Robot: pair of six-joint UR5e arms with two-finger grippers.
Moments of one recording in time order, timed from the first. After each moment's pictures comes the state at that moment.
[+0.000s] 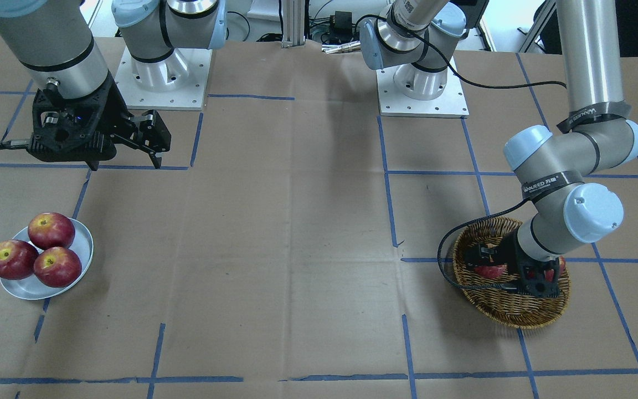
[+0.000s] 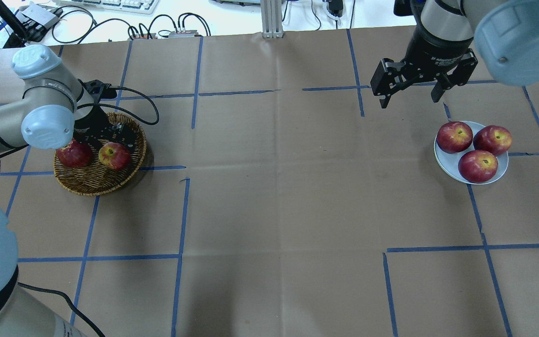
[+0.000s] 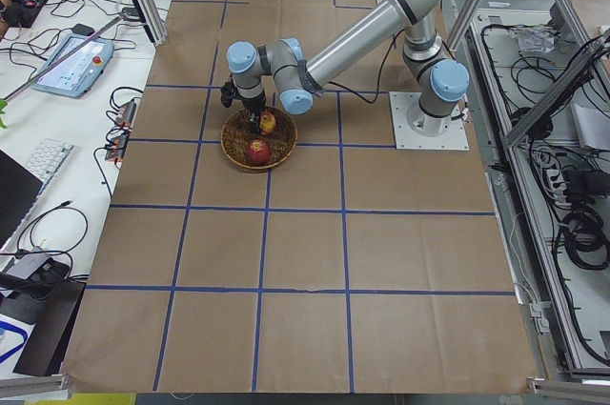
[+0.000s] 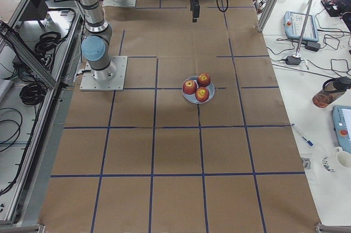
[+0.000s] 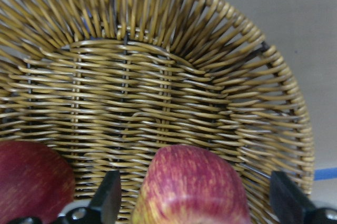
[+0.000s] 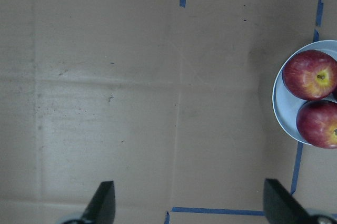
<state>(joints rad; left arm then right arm) -1.25 -2.03 -1.77 -1.01 1.56 0.42 1.57 -1.51 1.57 -1.64 -1.58 -0.07</state>
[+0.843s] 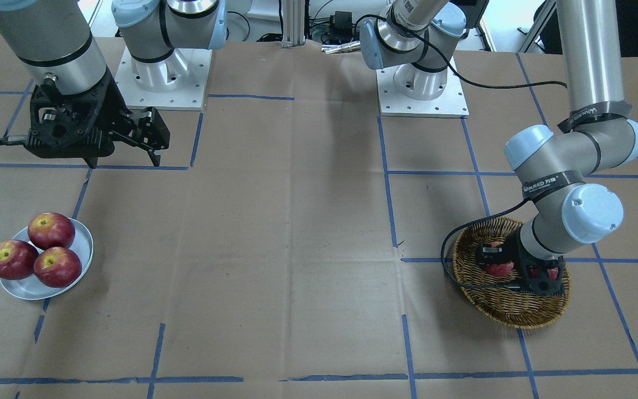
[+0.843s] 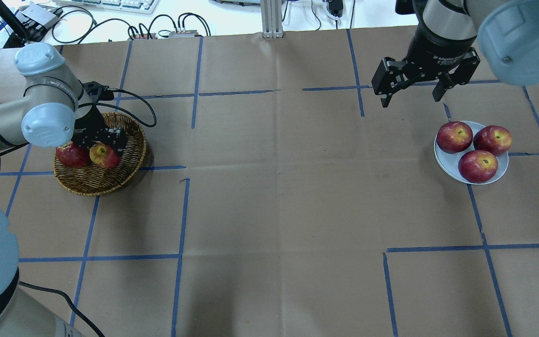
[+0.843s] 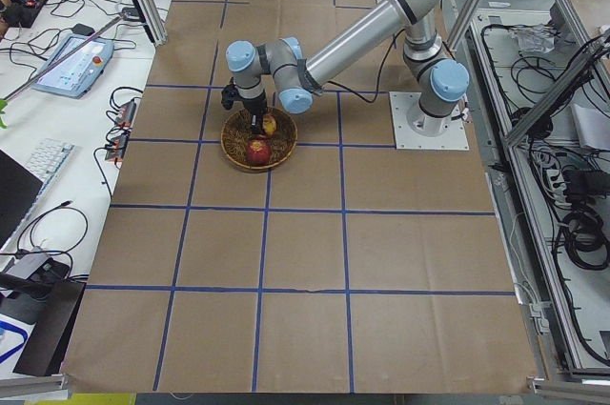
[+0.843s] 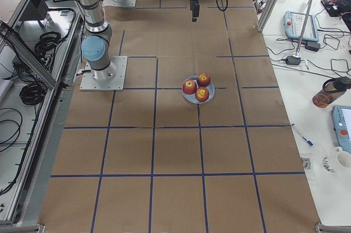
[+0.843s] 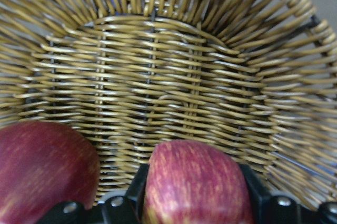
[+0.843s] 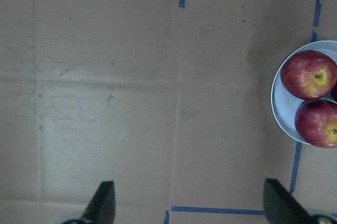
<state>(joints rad) -1.27 -1.99 -1.75 -1.05 1.65 0.36 1.57 -1.52 1.57 -1.64 -1.58 -0.07</state>
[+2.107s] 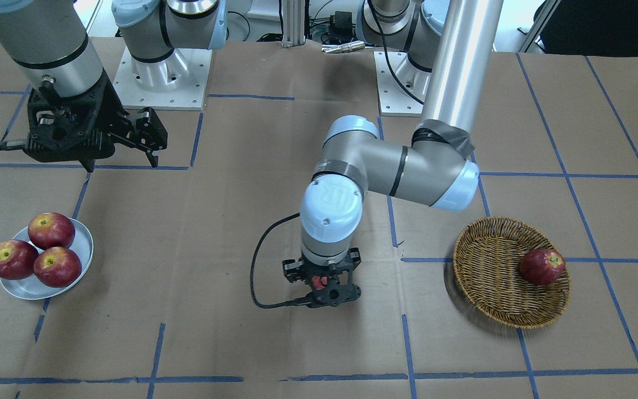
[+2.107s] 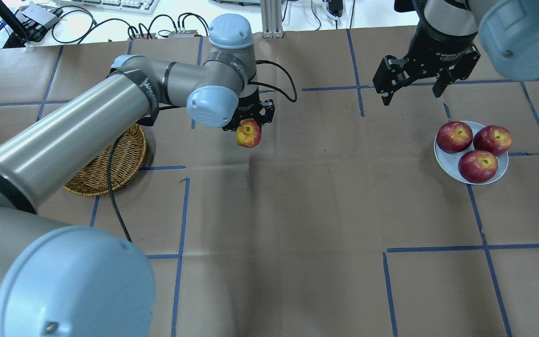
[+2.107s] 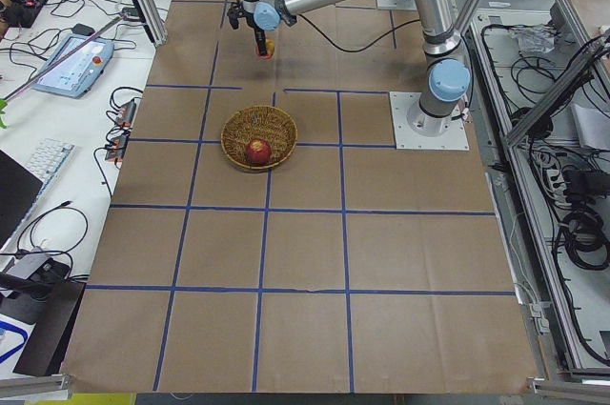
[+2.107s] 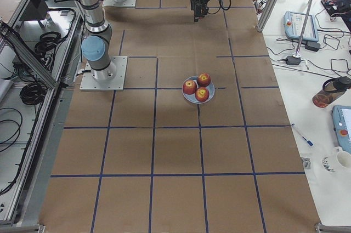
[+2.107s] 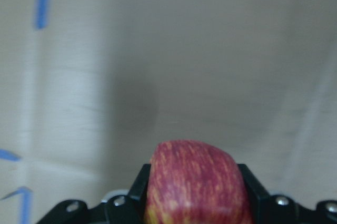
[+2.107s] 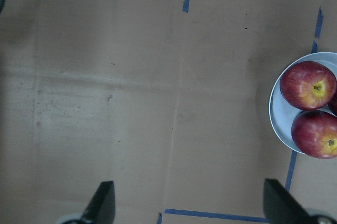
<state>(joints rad) -1.88 -2.20 -1.40 -1.14 1.58 -0.49 1.57 -1.51 1.55 -1.63 -1.58 -0.13</state>
